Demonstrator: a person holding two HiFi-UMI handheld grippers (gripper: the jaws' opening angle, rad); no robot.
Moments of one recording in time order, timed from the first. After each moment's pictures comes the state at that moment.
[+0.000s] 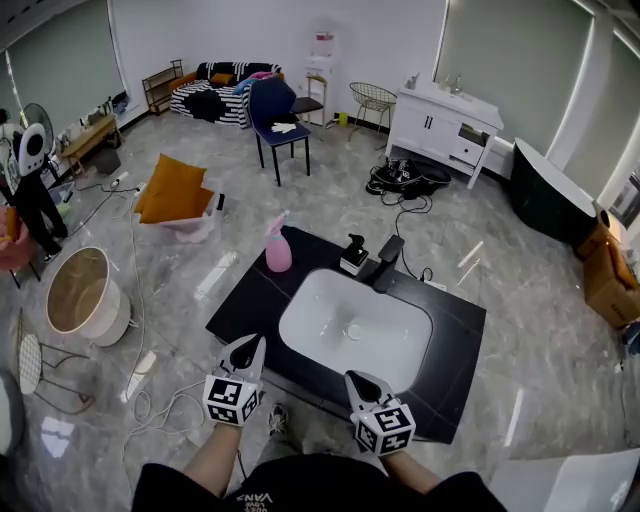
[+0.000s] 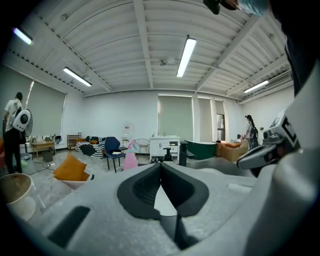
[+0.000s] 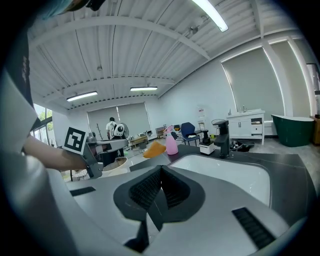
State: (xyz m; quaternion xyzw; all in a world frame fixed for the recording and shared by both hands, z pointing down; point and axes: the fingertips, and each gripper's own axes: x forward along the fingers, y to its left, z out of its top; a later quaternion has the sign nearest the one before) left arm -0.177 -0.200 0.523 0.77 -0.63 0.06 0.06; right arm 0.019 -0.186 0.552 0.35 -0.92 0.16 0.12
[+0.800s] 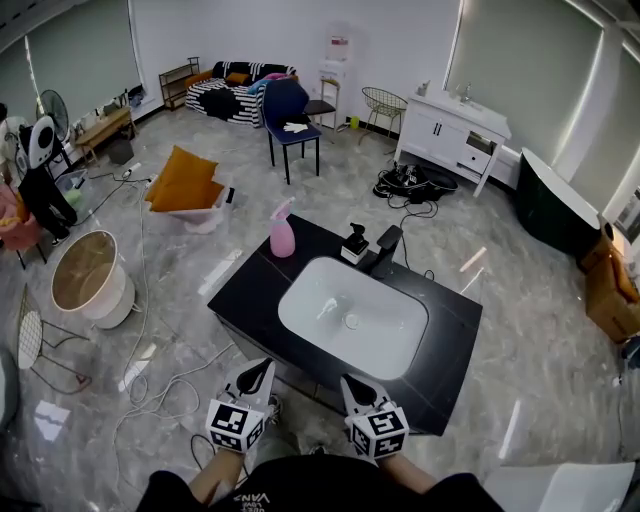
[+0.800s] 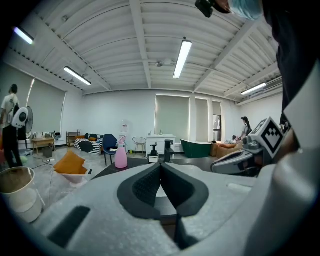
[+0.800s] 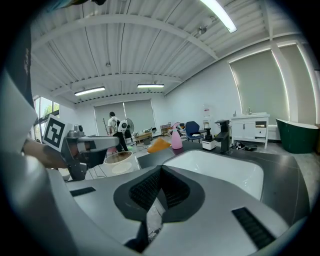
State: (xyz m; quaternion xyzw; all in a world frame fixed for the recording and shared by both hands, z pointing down) left arm -0.104 -0.100 0.519 0.77 -0.62 0.06 0.07; right arm 0.044 -0.132 0.557 0.32 -0.93 0.13 0.15
